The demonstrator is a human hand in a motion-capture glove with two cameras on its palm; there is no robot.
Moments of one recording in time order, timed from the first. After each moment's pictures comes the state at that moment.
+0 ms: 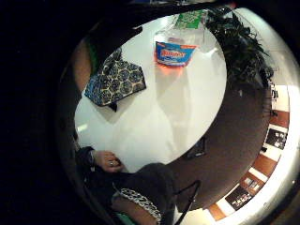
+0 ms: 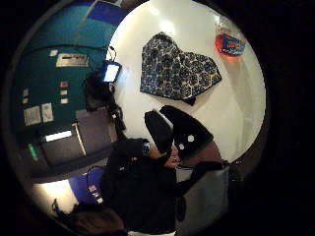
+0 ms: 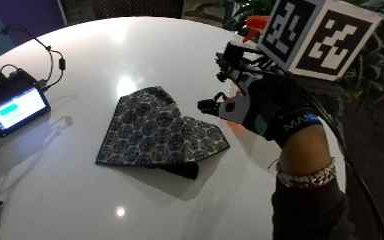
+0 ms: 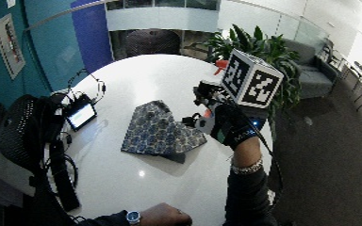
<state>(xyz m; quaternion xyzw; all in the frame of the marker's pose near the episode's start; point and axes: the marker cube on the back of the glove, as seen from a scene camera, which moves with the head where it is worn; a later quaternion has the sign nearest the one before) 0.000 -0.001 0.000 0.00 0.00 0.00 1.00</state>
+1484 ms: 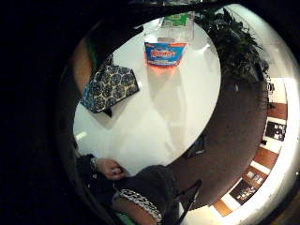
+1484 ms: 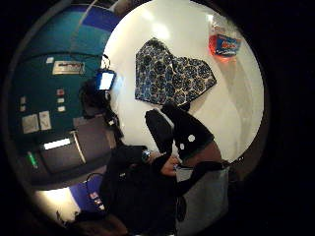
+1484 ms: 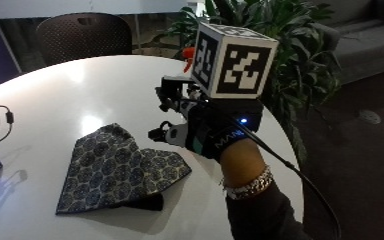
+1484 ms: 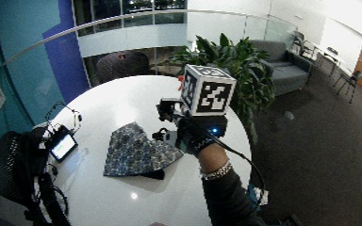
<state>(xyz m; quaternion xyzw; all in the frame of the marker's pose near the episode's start) -0.063 -0.029 0.069 -0.07 0.03 -0.04 1.00</state>
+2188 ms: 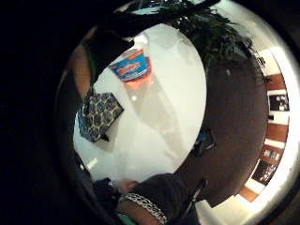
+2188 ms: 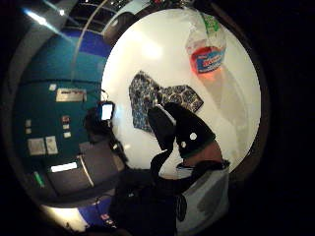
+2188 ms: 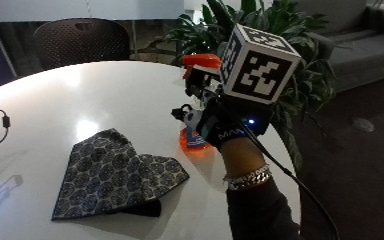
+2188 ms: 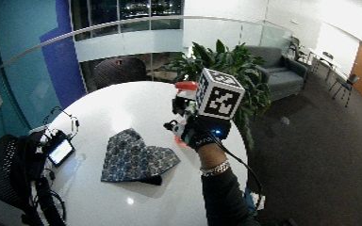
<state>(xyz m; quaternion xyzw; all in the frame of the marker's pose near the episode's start) -0.020 -0.058 0.071 0.02 -0.01 0.11 0.99</state>
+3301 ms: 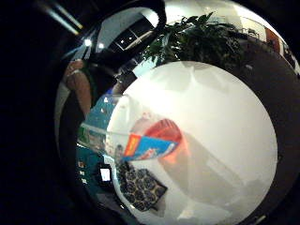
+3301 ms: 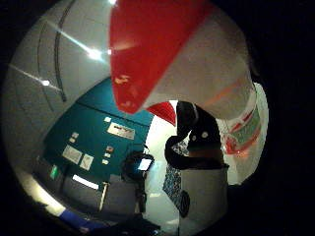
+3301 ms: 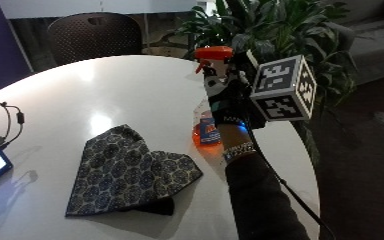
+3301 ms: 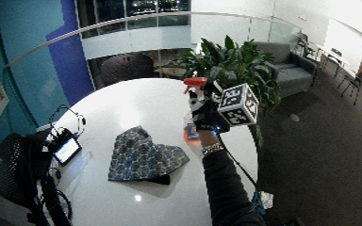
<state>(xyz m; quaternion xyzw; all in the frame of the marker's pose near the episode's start) 0.034 -0.143 0.081 0.32 -0.28 0.13 0.89</state>
